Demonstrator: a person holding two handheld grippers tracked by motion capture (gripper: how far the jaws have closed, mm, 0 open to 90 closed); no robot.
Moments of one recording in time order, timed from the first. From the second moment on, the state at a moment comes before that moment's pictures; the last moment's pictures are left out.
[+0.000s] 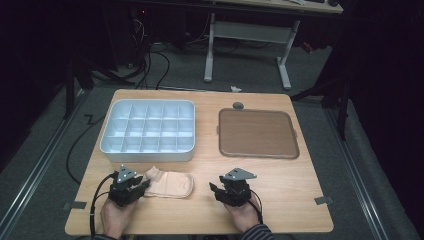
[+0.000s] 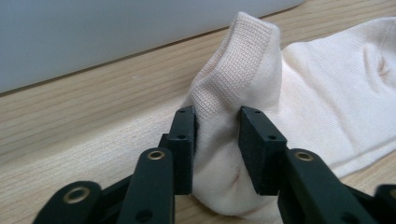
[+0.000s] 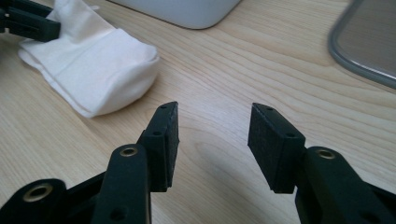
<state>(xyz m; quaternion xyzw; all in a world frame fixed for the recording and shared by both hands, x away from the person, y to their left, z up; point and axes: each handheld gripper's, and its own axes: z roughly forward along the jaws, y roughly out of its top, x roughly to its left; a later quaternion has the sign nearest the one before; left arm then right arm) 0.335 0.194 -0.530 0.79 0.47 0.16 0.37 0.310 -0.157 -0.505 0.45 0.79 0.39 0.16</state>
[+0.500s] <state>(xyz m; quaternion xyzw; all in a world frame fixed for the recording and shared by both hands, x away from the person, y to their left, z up) 0.334 0.188 -0.531 0.78 0.48 0.15 0.37 0.313 -0.123 -0.501 0.41 0.81 0.40 0.14</state>
